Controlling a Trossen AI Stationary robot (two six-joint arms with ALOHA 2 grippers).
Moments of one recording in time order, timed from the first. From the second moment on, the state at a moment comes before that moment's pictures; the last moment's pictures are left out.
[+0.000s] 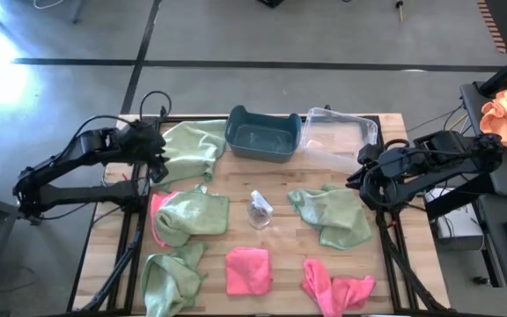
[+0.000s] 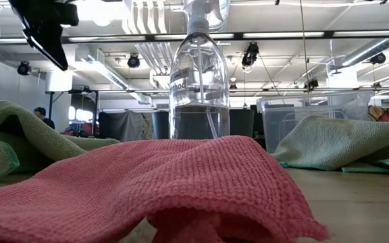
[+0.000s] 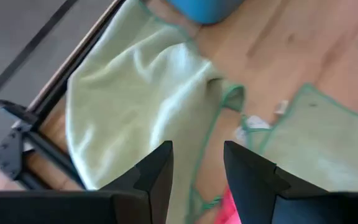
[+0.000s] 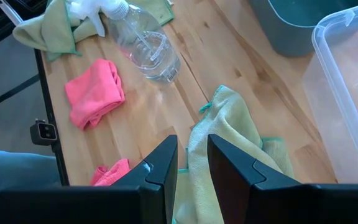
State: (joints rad) left arm 0.43 0.79 1.00 -1.21 -0.19 -0.09; right arm 0.26 0.98 1.38 -1.28 0.16 0.70
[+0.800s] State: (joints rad) left arm 0.43 1.10 0.96 -1.19 -0.25 -0.03; right arm 0.26 0.98 1.38 -1.31 0.16 0.70
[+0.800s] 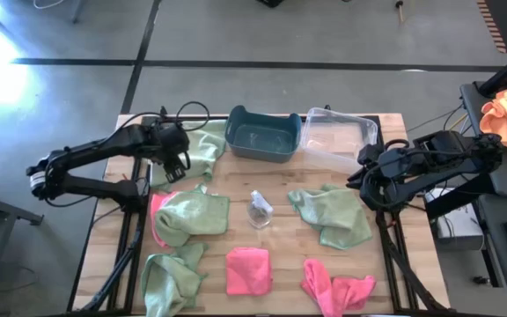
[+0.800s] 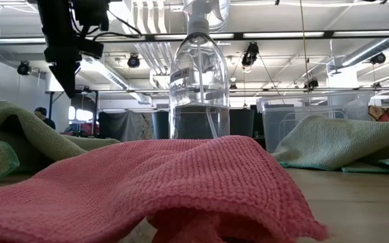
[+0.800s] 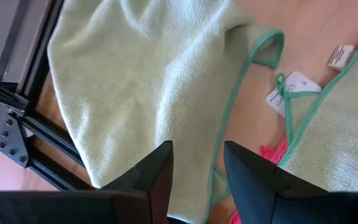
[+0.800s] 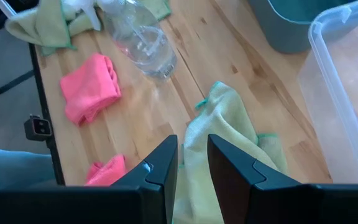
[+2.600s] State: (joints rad) left arm 0.45 1.49 0.84 -0.91 -0.34 -0.05; right arm 0.26 0.98 1.38 -1.36 0.16 0.70
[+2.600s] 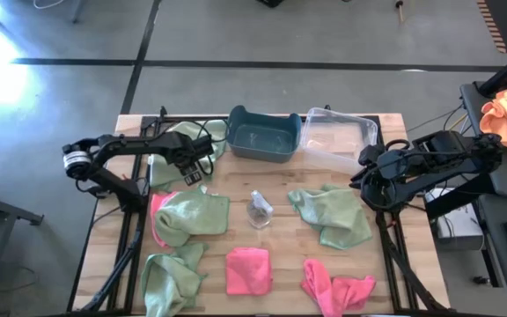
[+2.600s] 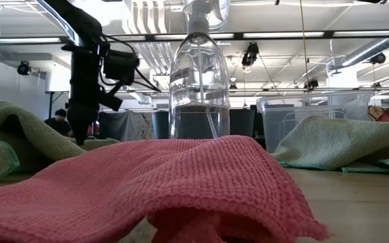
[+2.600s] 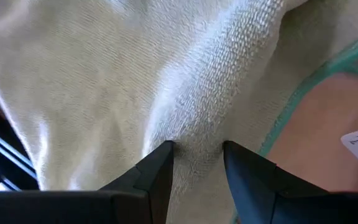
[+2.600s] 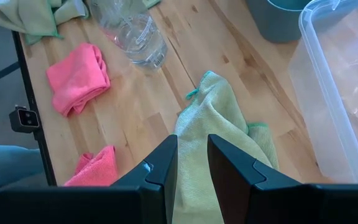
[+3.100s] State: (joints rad) left arm 0.45 1.59 0.84 -0.86 -0.34 -0.04; right arm 0.26 0.98 1.38 -1.36 0.16 0.82
